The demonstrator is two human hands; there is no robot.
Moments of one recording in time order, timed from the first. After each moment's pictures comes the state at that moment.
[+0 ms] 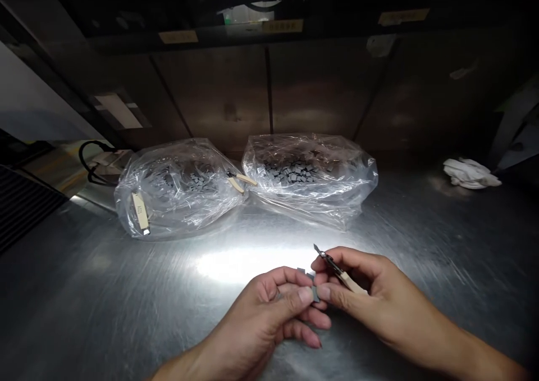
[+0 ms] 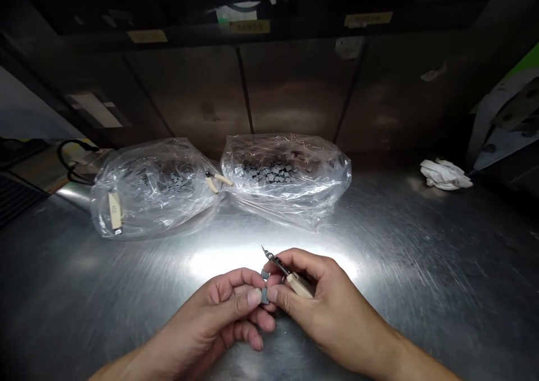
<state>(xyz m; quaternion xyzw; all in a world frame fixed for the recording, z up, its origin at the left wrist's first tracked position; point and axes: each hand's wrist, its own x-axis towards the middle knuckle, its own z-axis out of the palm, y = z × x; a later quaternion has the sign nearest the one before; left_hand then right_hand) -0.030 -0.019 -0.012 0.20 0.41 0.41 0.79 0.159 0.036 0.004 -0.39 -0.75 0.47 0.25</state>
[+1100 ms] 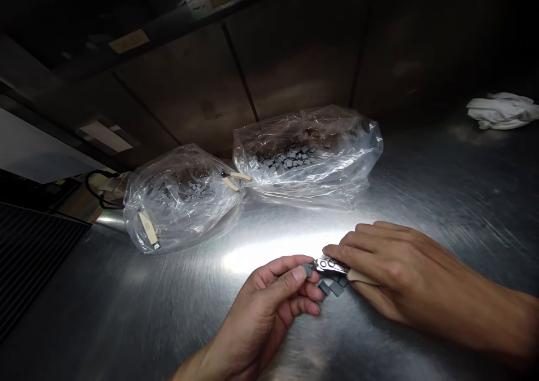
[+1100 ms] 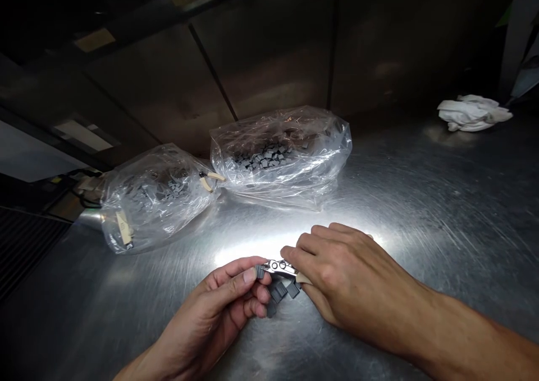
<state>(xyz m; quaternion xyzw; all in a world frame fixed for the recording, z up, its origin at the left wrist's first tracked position) -0.033 -0.010 -0.013 0.13 0.45 0.45 0.76 0.190 0.049 -0.021 -0.28 -0.93 0.11 0.21</state>
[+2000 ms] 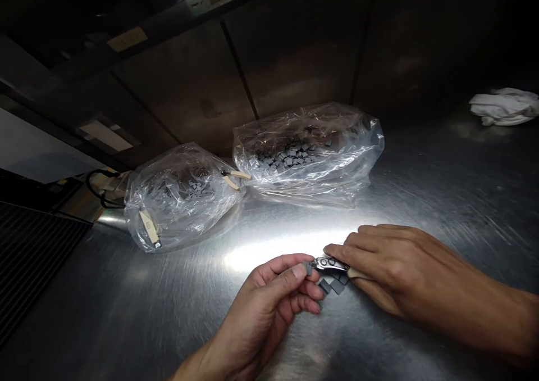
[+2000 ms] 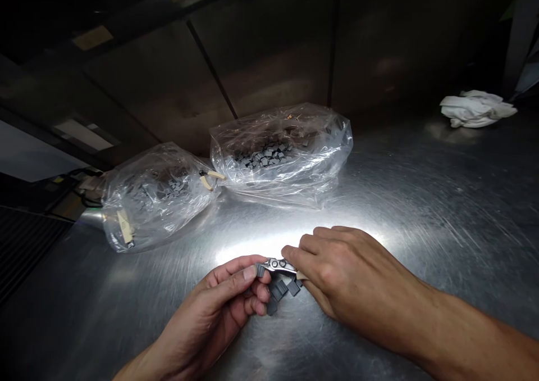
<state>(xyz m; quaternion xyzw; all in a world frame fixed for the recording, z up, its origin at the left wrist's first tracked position) -0.034 -0.011 -0.013 0.14 0.45 0.44 0.77 0.190 0.049 -0.020 -0.28 -0.94 0.10 0.20</state>
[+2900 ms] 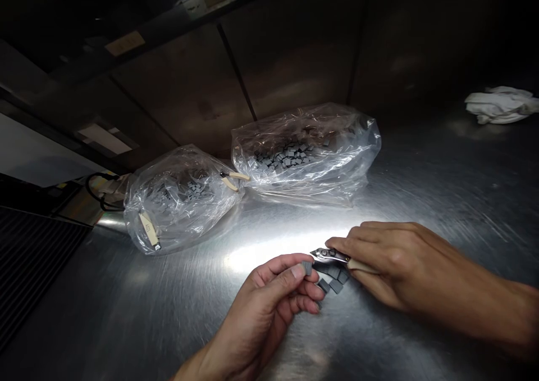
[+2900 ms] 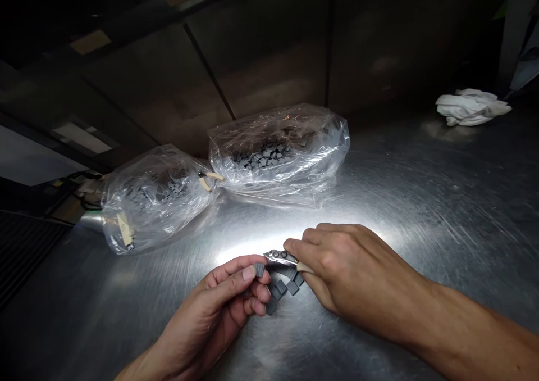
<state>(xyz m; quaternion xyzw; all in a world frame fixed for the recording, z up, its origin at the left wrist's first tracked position) -0.034 -0.011 -0.012 0.14 0.45 0.45 0.76 0.193 0.052 -0.018 -0.30 -0.92 0.13 0.22</state>
